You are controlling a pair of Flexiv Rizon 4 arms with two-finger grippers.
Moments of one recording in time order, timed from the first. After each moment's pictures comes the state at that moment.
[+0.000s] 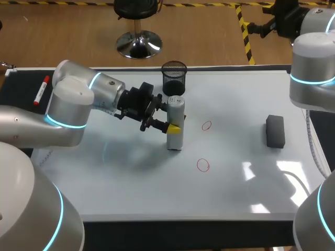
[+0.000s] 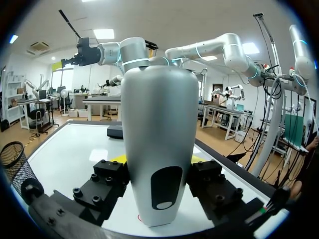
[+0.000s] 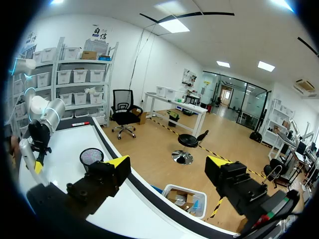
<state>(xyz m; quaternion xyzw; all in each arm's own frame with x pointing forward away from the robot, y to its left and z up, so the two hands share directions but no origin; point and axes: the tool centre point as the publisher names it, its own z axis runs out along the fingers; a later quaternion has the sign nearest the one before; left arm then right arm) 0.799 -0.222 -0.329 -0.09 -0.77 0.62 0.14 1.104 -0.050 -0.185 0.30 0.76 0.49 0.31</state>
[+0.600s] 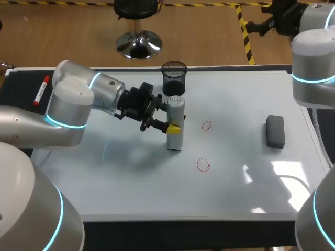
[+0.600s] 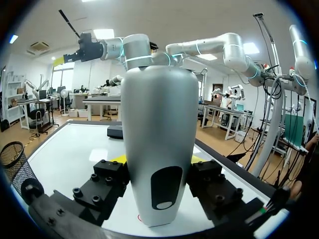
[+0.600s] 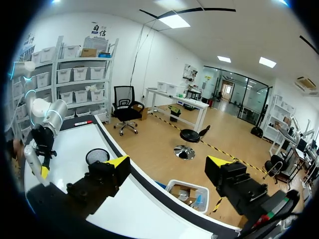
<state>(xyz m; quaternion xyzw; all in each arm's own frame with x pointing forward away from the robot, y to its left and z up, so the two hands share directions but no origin) 0.799 -0.222 -0.329 -0.09 -0.77 0.62 0.14 1.089 -0.043 -0.174 0.32 0.77 0.47 0.29</state>
